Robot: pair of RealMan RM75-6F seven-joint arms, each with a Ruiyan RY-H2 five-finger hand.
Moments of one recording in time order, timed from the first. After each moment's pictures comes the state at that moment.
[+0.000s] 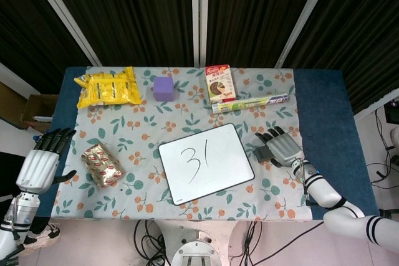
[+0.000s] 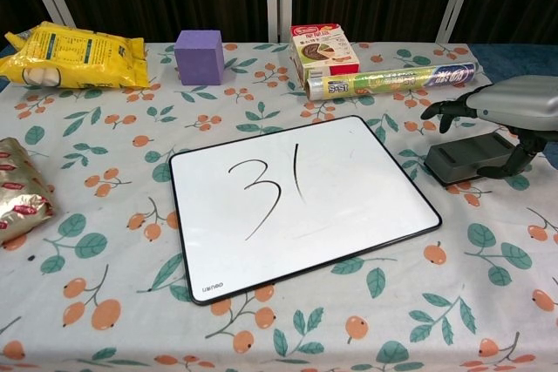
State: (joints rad) left arm -0.18 -1.19 -0.03 -1.53 1.58 1.46 0.08; right arm 0.64 -1.34 0.08 -1.47 -1.25 0.75 -0.34
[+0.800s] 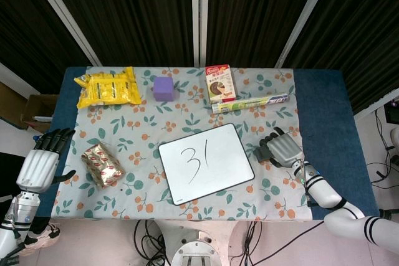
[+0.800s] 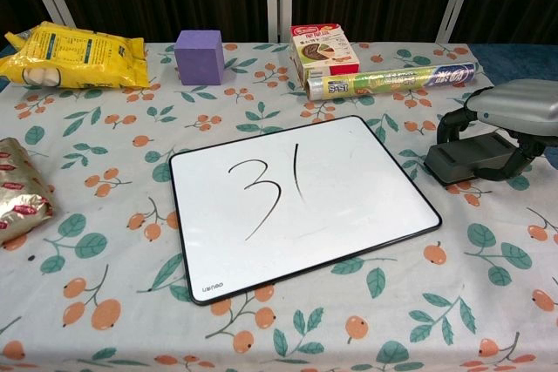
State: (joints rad) left arm -0.18 -1.20 -0.03 -1.51 1.56 1.45 0.07; right arm 0.63 -1.37 0.04 -1.39 -1.34 0.82 -0.23
